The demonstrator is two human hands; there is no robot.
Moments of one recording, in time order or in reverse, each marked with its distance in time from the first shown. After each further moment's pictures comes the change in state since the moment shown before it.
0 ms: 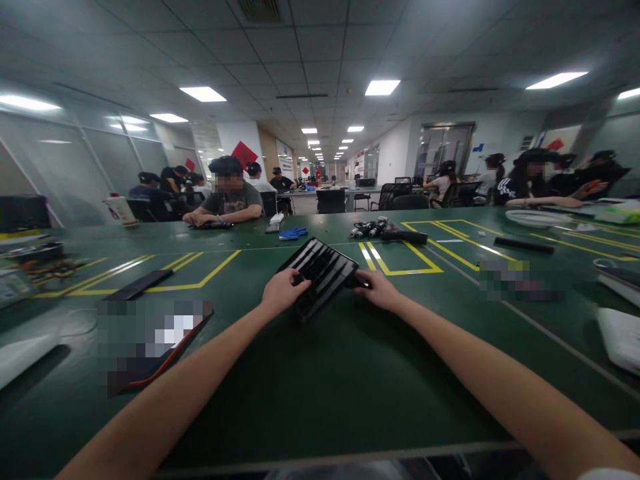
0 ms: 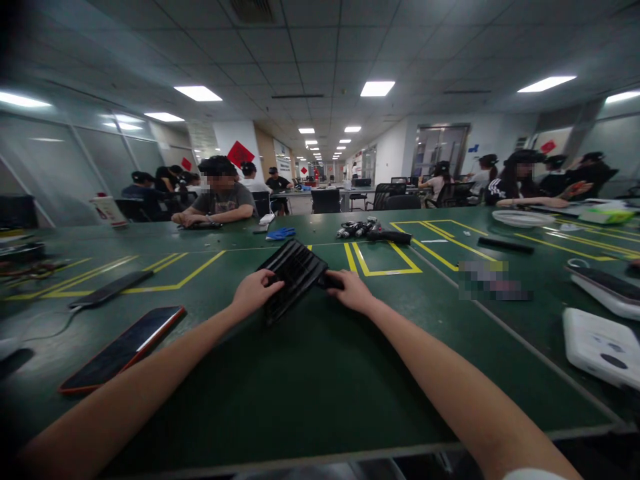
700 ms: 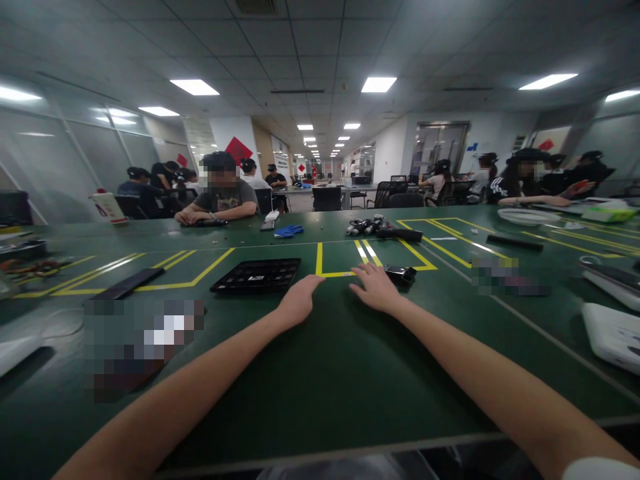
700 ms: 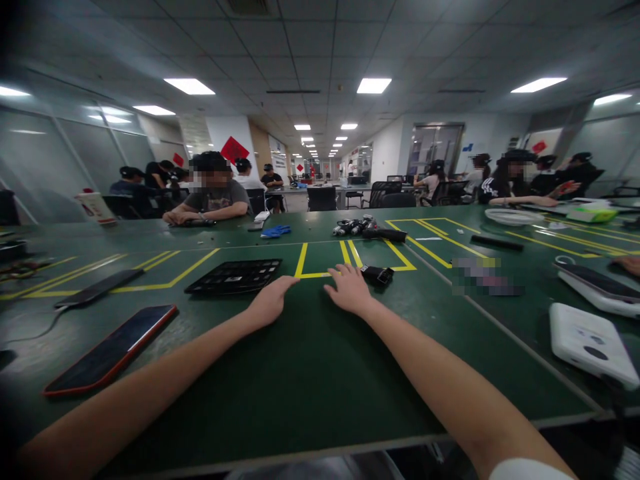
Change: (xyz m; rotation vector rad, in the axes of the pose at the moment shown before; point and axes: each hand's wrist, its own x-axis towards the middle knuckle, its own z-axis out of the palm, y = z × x) left_hand -0.013 0.018 0.030 -0.061 -0.093 0.472; right_hand -0.009 -0.009 -0.001 -0.391 -0.016 0.123
